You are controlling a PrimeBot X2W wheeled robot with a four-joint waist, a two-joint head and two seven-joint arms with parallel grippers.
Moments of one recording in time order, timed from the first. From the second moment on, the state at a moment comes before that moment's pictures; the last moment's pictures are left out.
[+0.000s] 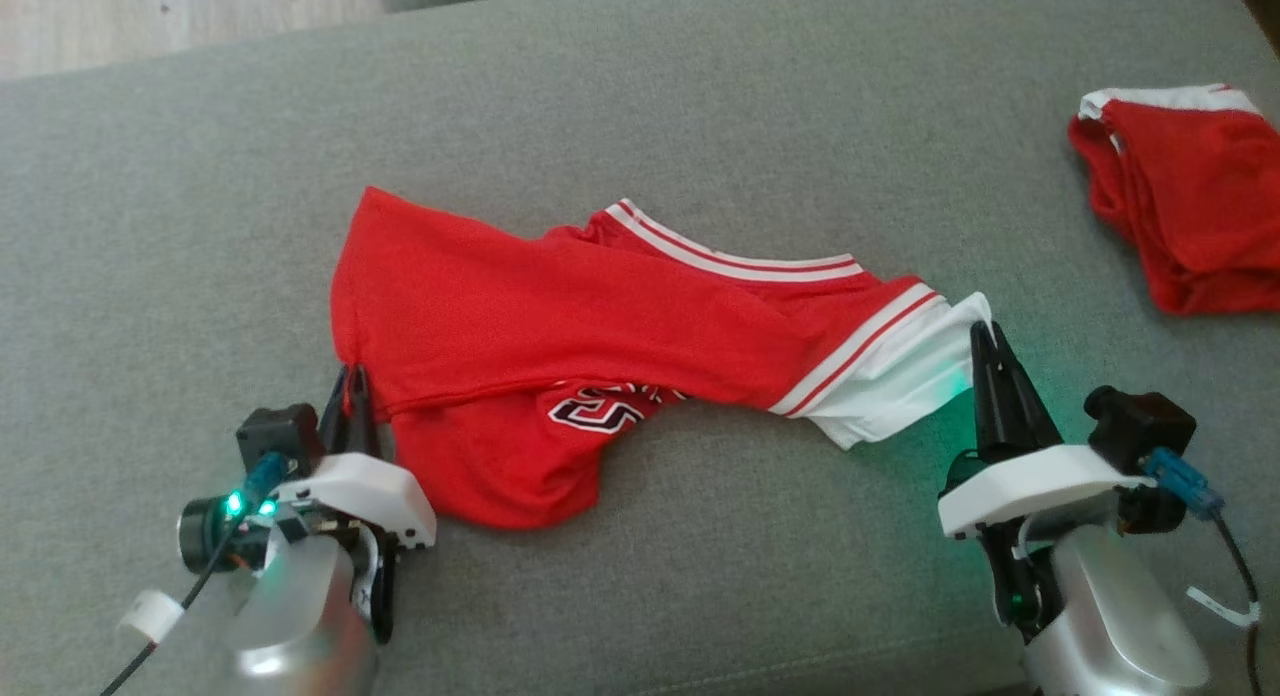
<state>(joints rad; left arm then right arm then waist) -0.52 0.04 -0.15 1.03 -0.26 -0.01 -0.27 -0.26 -0.05 0.08 0.56 0.30 0.13 -0.26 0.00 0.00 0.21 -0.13</state>
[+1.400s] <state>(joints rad) -0.89 0.20 -0.13 0.52 -0.19 -0.06 -0.11 -0.99 -0.20 0.13 0.53 0.39 0.13 -0.19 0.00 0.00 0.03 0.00</state>
